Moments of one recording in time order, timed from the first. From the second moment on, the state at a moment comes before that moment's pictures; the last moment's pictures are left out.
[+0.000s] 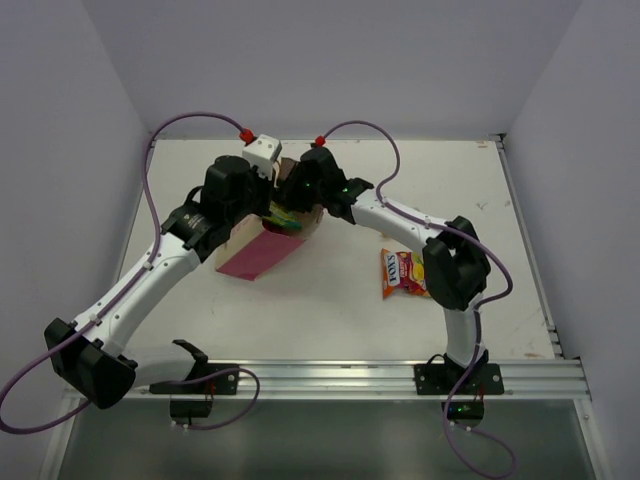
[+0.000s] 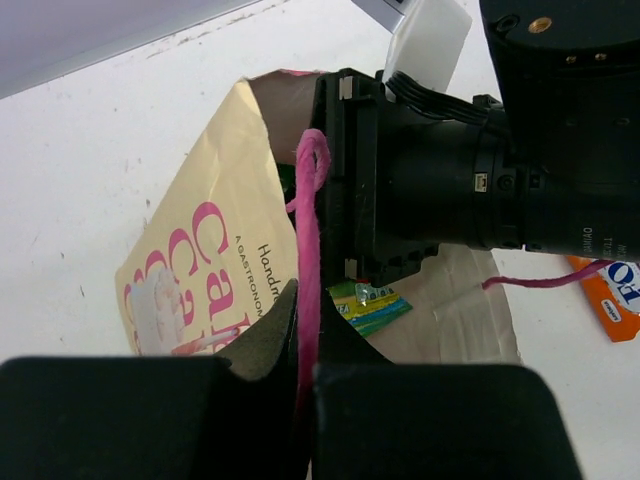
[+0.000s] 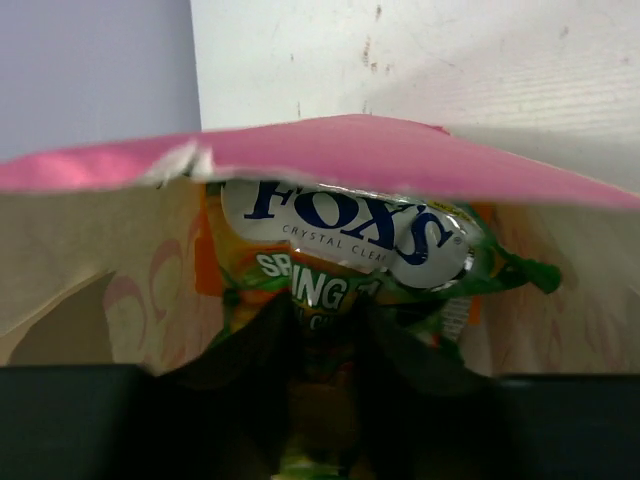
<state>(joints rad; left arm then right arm) -0.55 1.23 1.23 -0.43 -0.11 -0.07 0.74 2.00 1.66 -0.24 -0.08 1.04</state>
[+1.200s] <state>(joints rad) -0.54 1.20 1.20 -0.43 -0.32 -0.01 0.52 1.45 1.37 -0.10 0.12 0.67</state>
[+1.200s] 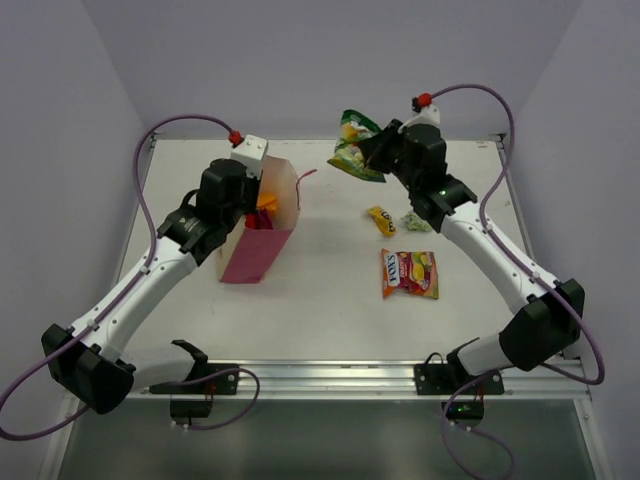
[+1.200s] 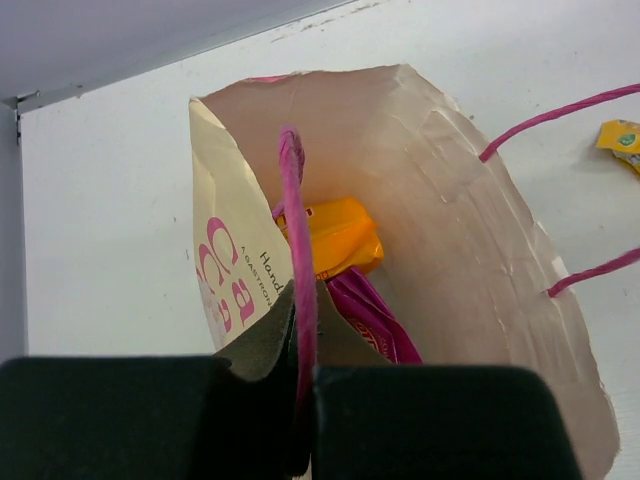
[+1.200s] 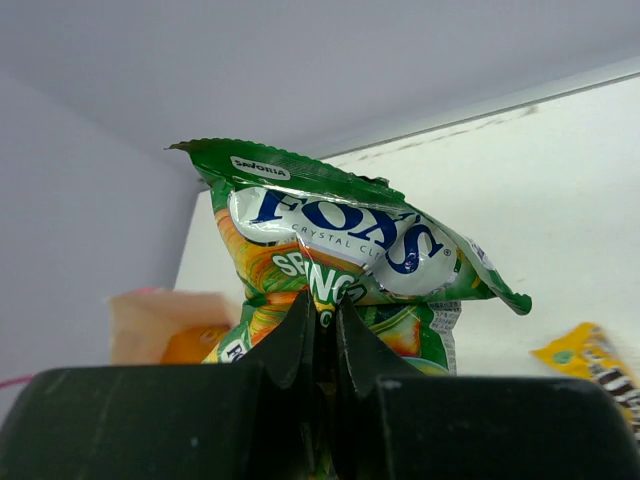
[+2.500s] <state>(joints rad) -0.41 1.10 1.15 -0.40 -0.17 0.30 0.80 1.81 1.86 -0.32 -0.15 0.34</state>
